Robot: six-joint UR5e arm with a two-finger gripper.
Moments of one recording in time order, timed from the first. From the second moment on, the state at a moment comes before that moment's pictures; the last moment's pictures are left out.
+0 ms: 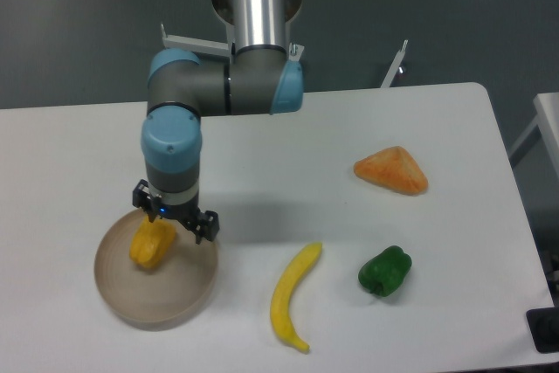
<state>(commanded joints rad) 1.86 -2.10 -1.42 -1.17 1.44 0.46</state>
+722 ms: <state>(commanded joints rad) 1.83 -2.13 -1.44 -1.11 1.45 0.46</state>
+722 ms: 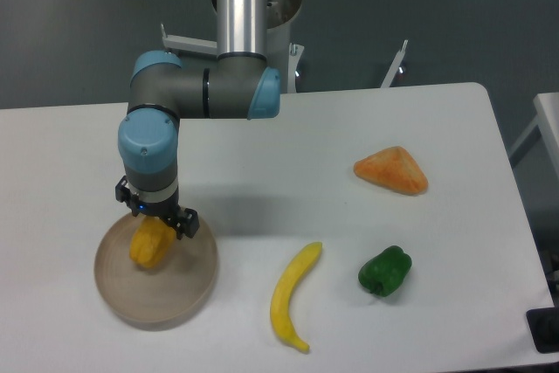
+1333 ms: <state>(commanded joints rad) 1.83 -2.13 -1.44 -1.09 1.45 0.47</state>
